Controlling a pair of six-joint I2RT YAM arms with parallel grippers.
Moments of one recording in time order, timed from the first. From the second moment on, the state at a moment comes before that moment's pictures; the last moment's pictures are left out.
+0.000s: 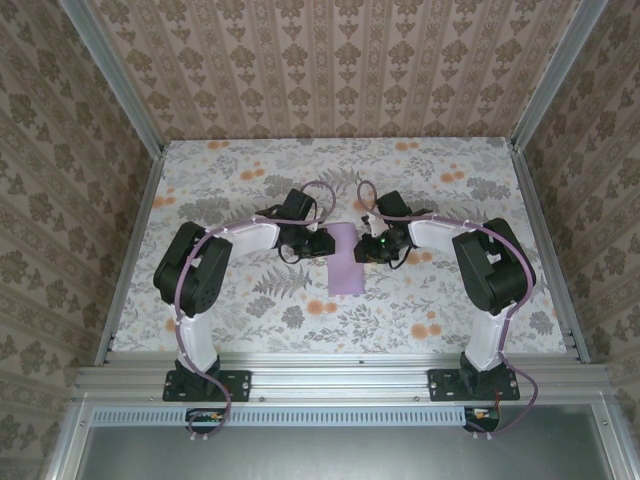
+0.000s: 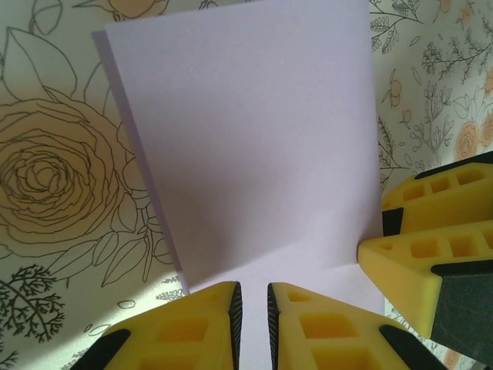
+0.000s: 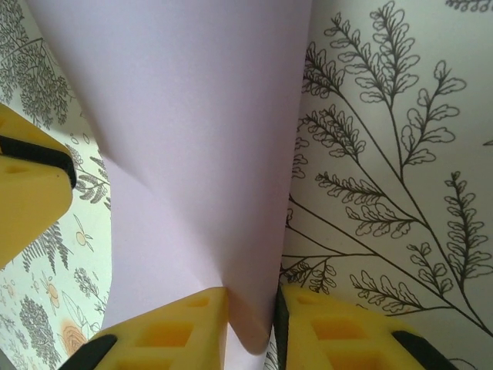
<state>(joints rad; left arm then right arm) -0.61 1.91 1.17 -0.32 0.47 -0.54 0.38 1.88 1.10 -0.42 -0.46 0.33</state>
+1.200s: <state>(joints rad) -0.62 1.90 1.18 -0.32 0.48 -0.54 0.41 1.90 1.13 -0.47 -0.42 0.34</state>
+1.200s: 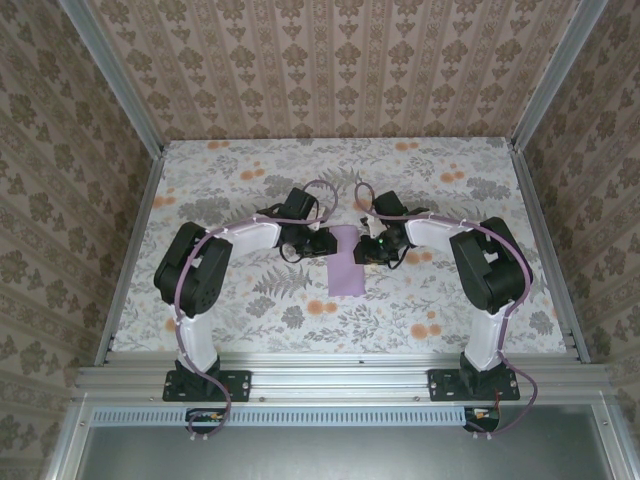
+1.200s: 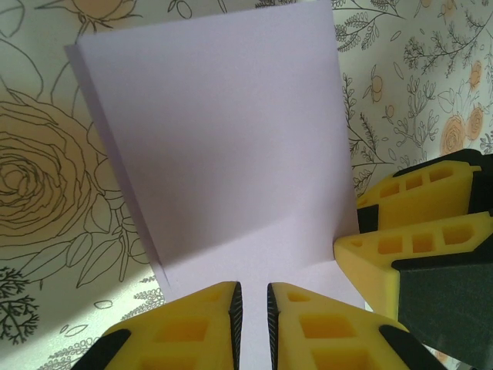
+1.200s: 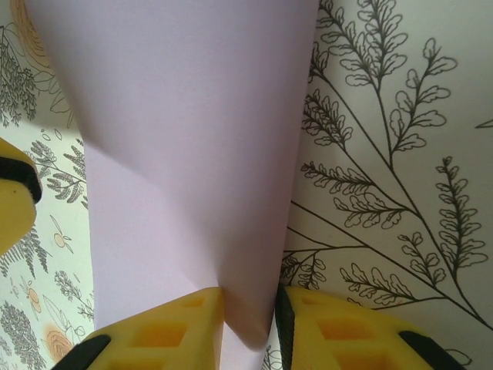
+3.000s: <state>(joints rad) -0.65 1.90 1.14 -0.29 0.50 -0.57 0.43 1.92 1.18 -0.53 -0.36 0.34</state>
